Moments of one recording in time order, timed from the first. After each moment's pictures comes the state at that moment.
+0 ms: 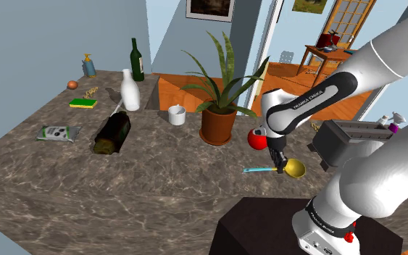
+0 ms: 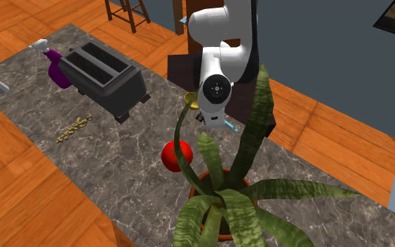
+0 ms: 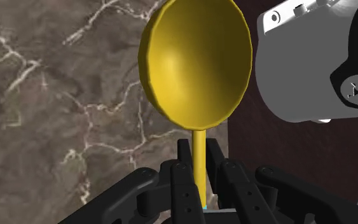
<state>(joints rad) 0.11 -0.30 -0.37 -2.88 -0.23 2.13 -0.95</state>
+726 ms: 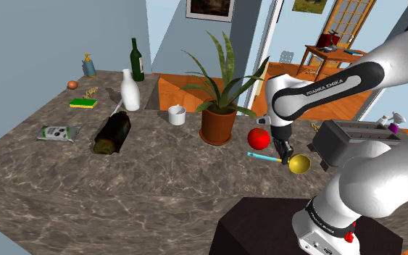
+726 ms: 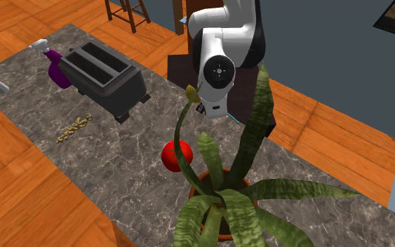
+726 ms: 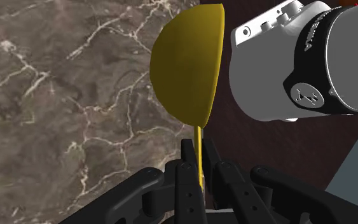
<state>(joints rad) 0.10 -0.47 -0.34 -2.83 -0.23 1.91 -0.94</state>
